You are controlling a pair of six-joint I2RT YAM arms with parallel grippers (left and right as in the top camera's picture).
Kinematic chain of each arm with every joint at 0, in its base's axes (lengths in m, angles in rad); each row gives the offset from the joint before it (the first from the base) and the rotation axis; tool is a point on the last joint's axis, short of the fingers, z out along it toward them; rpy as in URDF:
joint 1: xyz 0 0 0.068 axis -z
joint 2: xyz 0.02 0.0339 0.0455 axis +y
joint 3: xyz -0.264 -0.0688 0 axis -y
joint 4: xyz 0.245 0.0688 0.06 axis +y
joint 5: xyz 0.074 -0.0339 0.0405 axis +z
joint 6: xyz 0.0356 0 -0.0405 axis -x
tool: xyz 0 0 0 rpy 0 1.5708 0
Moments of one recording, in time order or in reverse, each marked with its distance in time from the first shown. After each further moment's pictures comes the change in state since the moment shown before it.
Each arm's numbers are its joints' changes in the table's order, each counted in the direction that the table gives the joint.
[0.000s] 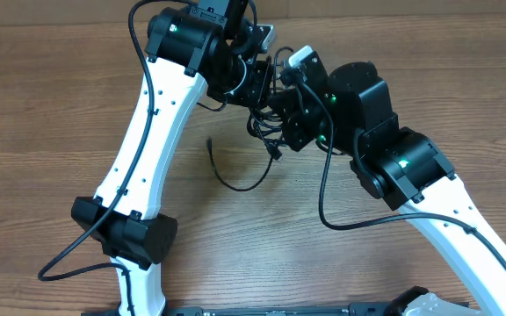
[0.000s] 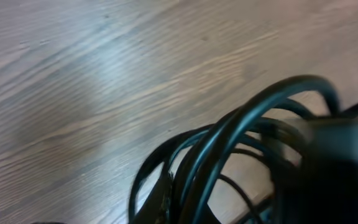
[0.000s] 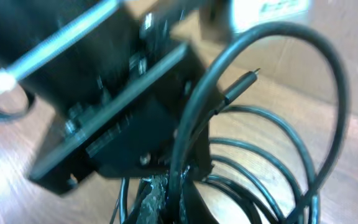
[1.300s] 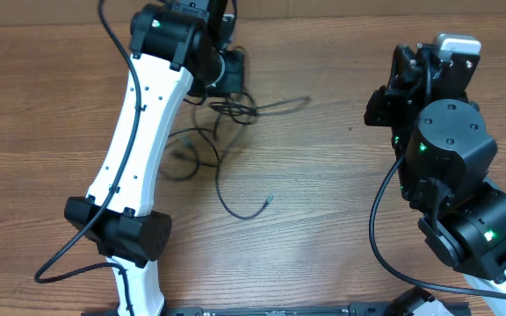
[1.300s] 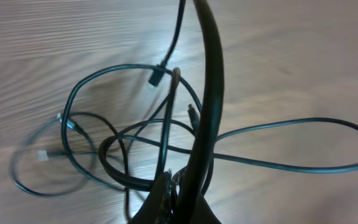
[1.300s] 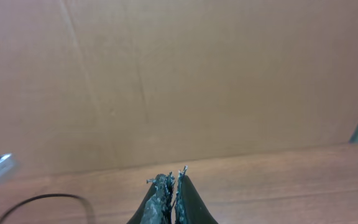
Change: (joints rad) left arm -0.050 -0.003 0.000 0.003 0.203 0.102; right arm 0.013 -0.279 0.004 -0.007 -0.768 -0.204
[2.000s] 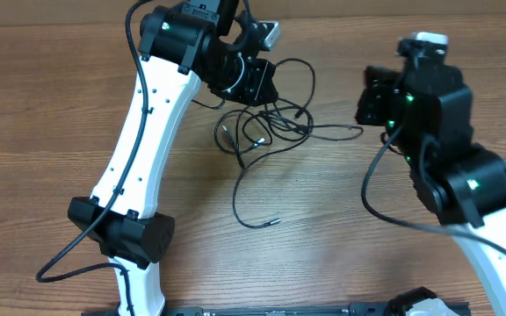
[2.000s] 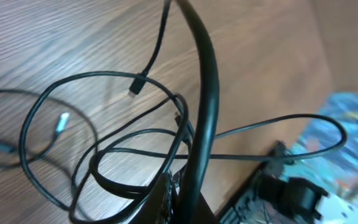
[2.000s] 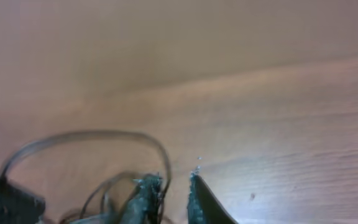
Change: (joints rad) left arm 0.024 0.000 0.003 -0.026 -0.422 -0.225; right arm 0.190 0.144 0.000 0.185 0.442 -0.159
